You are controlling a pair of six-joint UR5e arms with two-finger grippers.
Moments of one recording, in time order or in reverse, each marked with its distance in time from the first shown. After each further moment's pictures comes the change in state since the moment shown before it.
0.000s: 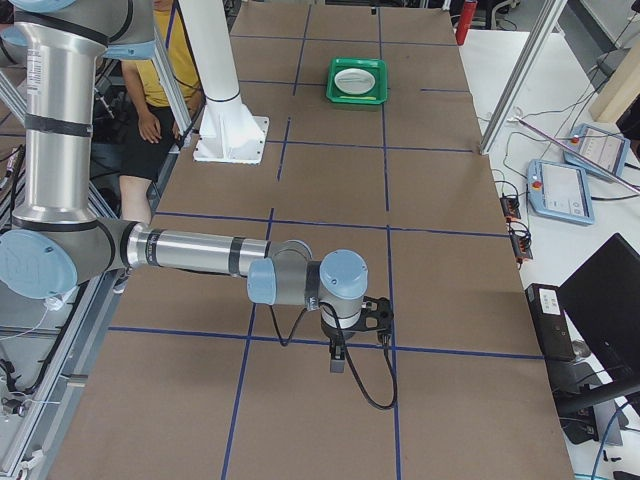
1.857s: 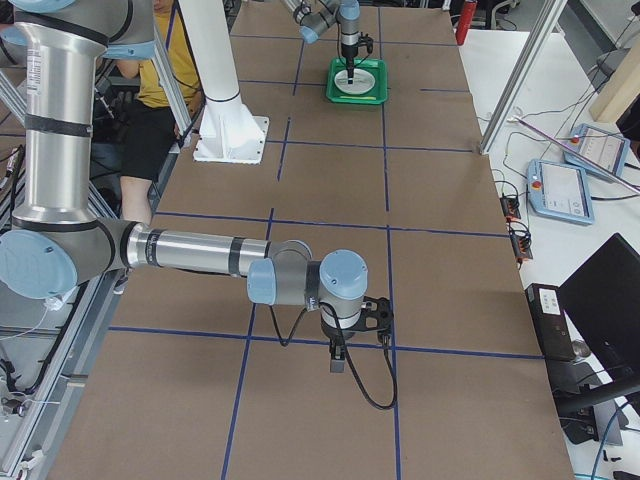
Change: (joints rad) left arm 0.500 -0.052 0.099 -0.198 0.248 -0.630; right arm 0.000 0.000 0.000 0.000 0.000 0.000
